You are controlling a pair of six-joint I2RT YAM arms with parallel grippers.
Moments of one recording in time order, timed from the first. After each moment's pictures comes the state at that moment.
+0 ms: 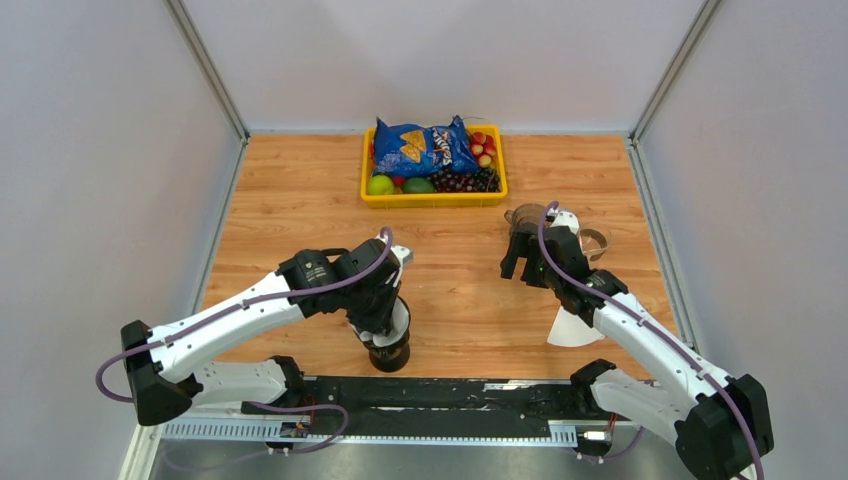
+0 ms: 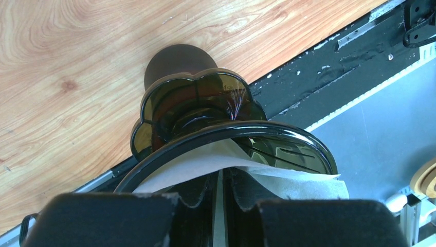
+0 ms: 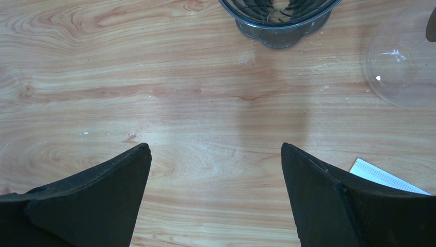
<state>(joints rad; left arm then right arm) -1.02 1.13 1.10 -1.09 0.04 -0.58 0.49 0.97 0.65 -0.40 0.20 0.56</state>
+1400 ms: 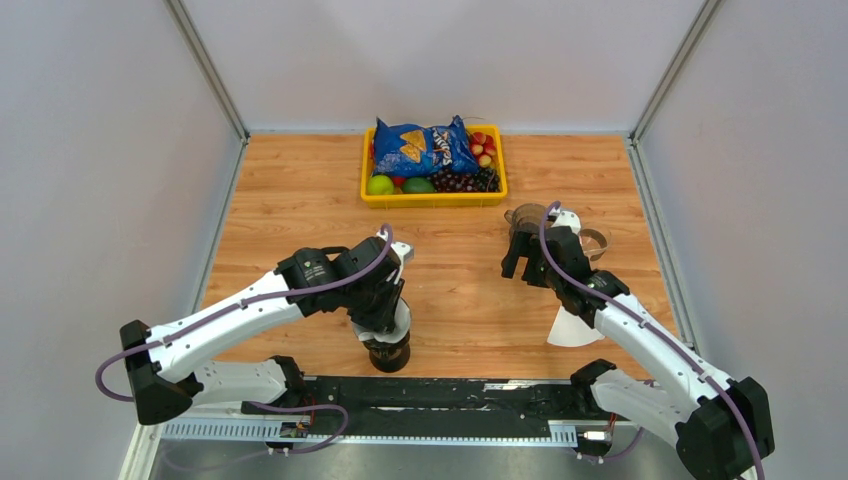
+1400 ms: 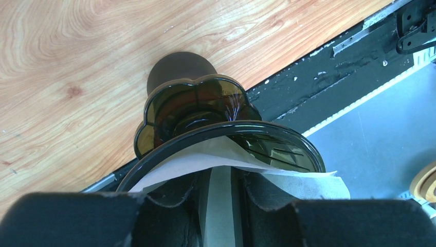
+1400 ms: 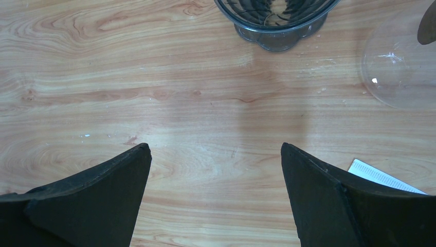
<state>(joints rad) -1.03 1.14 1.13 -1.09 0.02 -0.58 0.49 0.96 0.65 -0.40 0.21 0.56</state>
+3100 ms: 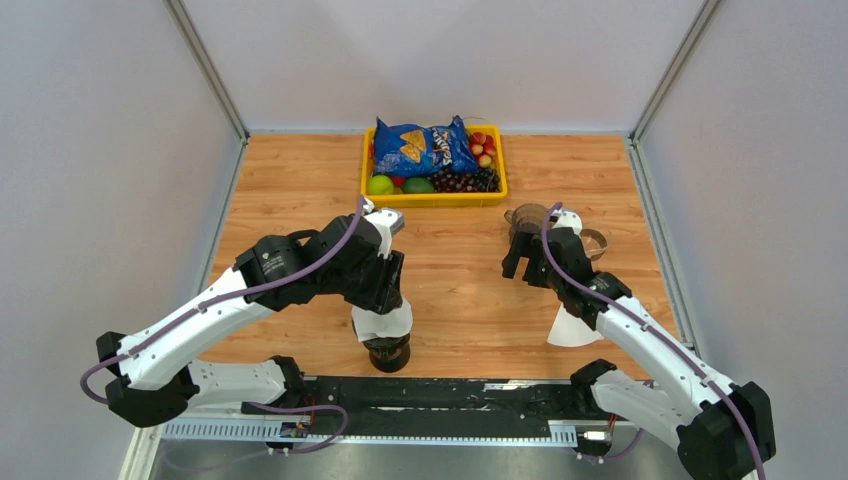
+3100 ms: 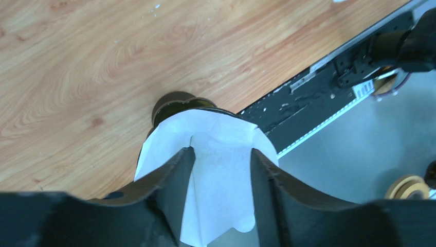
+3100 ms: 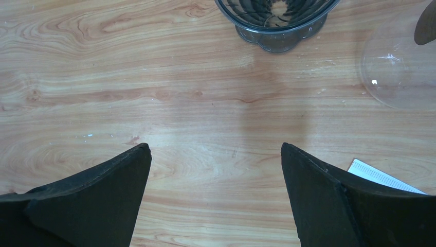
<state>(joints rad) -1.04 1.11 1.36 -1.16 -0.06 -0.57 0.49 0.95 0.65 -0.40 0.21 0.56</state>
